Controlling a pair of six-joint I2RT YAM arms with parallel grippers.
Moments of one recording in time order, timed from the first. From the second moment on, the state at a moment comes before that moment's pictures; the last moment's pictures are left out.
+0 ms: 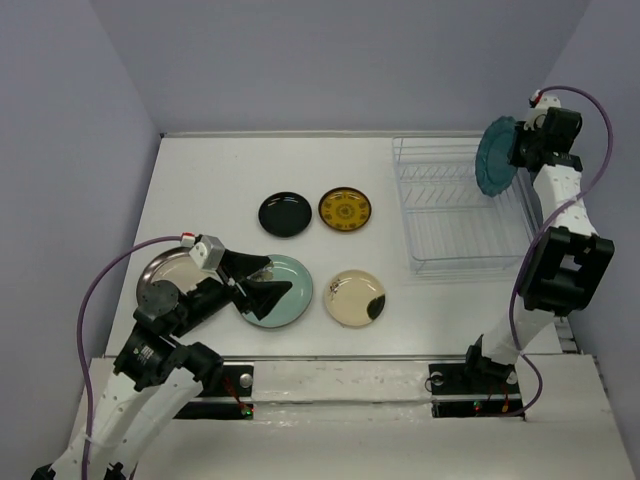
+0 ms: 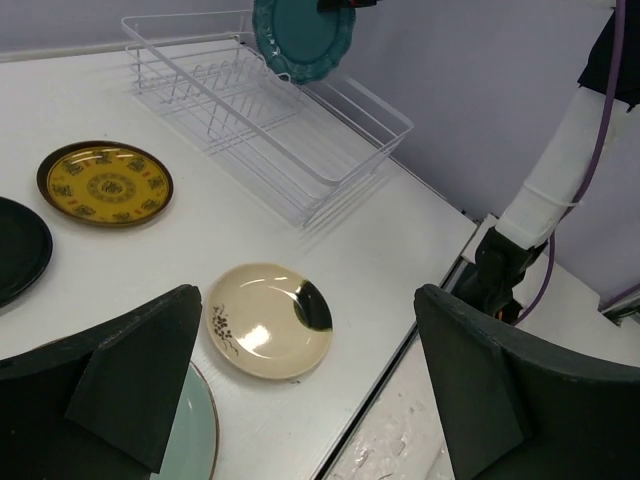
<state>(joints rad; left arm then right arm) -0.58 0.28 0.58 -0.25 0.36 -0.41 -0.31 1.75 1.58 -0.31 -0.14 -0.12</state>
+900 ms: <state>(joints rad) -0.58 0.29 0.58 -0.25 0.36 -0.41 -0.31 1.77 1.65 -0.32 -0.06 -0.15</state>
